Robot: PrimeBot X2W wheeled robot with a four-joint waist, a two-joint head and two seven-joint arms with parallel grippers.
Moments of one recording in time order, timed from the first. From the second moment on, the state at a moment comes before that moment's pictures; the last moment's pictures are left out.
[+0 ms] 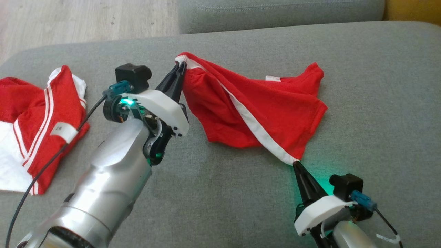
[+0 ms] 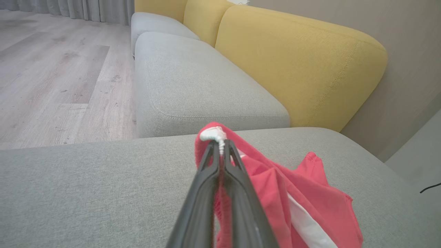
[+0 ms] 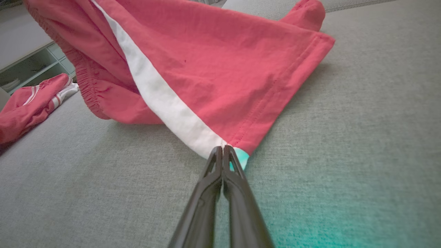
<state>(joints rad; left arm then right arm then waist) -0.84 0.12 -0.78 0.81 -0.87 -0.10 -0.07 -0.18 -0.05 0.32 0.65 0.33 0.13 -0.26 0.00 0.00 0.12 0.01</state>
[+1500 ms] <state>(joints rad) -0.84 0.14 -0.81 0.86 -0.91 -0.12 -0.14 -0.23 -0.05 0.24 0.58 0.29 0.13 -0.26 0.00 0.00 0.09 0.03</state>
